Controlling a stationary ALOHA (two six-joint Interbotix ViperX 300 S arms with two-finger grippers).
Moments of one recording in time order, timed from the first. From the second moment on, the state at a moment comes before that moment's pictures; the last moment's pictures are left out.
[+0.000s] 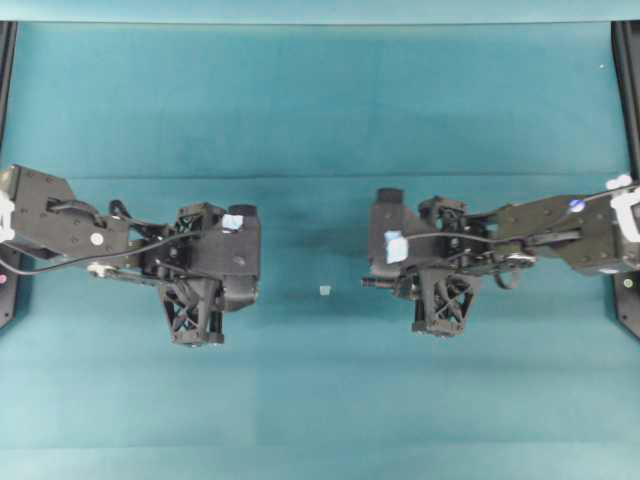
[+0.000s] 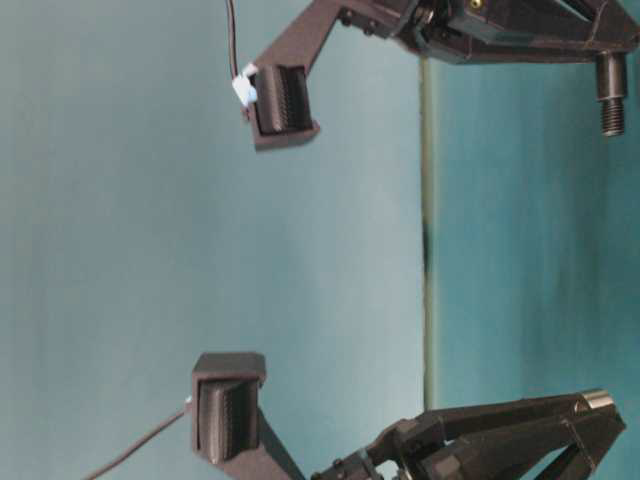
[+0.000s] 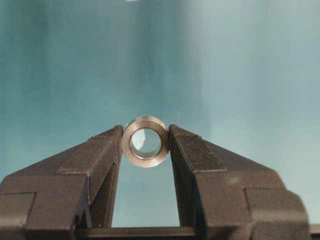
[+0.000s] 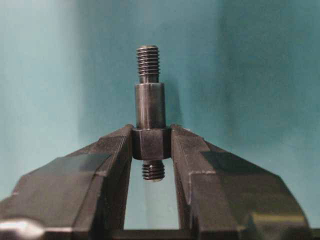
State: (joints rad) left arm -0.03 -0.01 0.77 0.02 0.17 -0.04; right arm -0.02 0.02 0.78 0.06 0.29 0.09
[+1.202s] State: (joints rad) left arm -0.05 -0.02 0.82 0.02 -0.29 -0.08; right arm 0.08 -0.01 0.90 0.06 -0.09 0.16
